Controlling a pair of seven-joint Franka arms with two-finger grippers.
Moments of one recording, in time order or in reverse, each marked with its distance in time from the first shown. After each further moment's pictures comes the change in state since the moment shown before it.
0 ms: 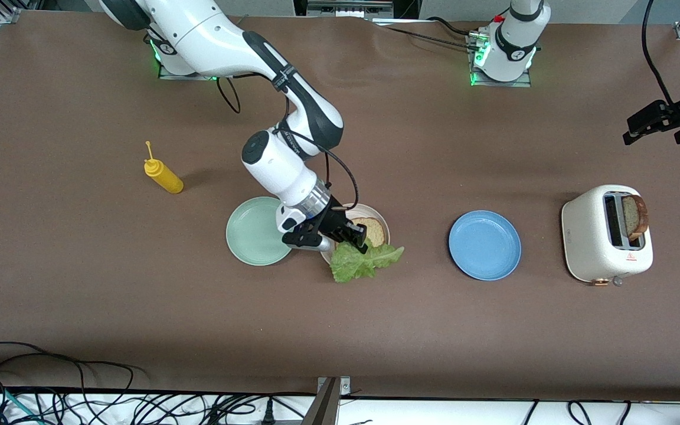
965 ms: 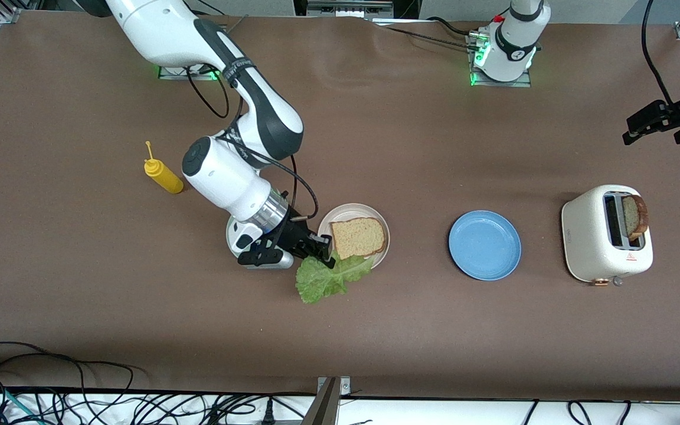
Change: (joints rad) left arm -0.001 0.000 0.000 0.000 0.000 0.000 0.000; right arm -0.132 -0.079 -0.003 0.055 -0.004 -0.143 -0.206
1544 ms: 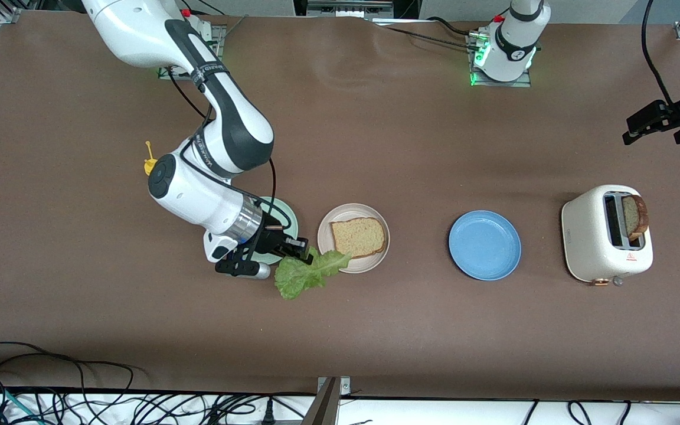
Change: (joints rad) left arm 0.000 0.000 0.000 0.000 0.000 0.000 0.000; right arm -0.076 -0.055 -0.002 0.004 0.000 -0.237 -0.007
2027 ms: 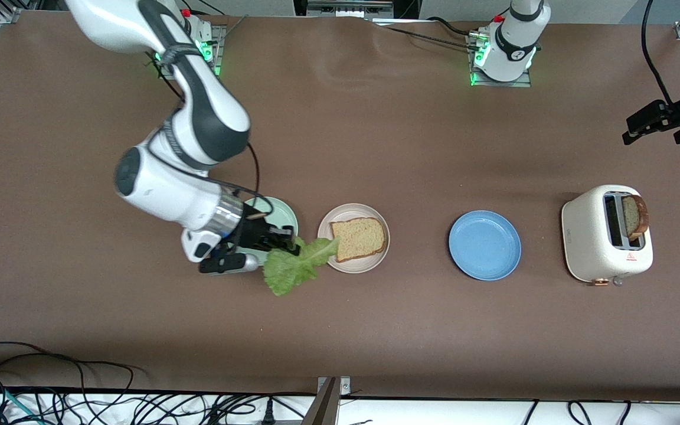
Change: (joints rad) left arm 0.000 0.000 0.000 0.000 0.000 0.000 0.000; right arm -0.020 -0.038 0.005 0.006 -0.001 -0.114 -0.088
